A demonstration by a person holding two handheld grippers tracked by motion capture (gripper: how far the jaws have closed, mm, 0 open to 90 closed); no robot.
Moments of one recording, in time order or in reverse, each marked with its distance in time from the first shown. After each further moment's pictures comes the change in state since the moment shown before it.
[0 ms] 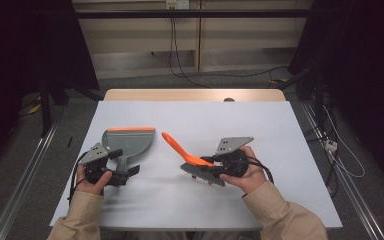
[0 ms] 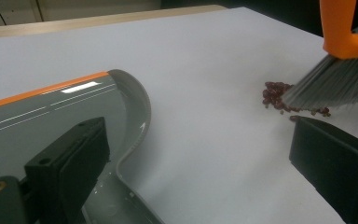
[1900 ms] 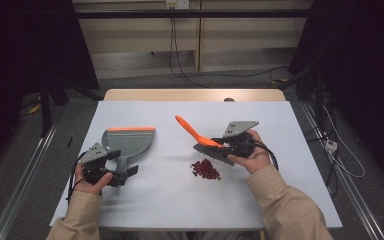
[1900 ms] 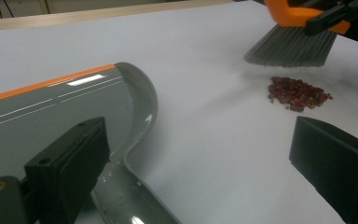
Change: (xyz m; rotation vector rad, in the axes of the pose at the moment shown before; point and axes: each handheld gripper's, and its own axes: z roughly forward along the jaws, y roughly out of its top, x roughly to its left) left arm 0.001 0.001 -0.004 0.028 0.022 -0.011; right arm -0.066 -0.005 0.003 0.020 -0.122 -0.059
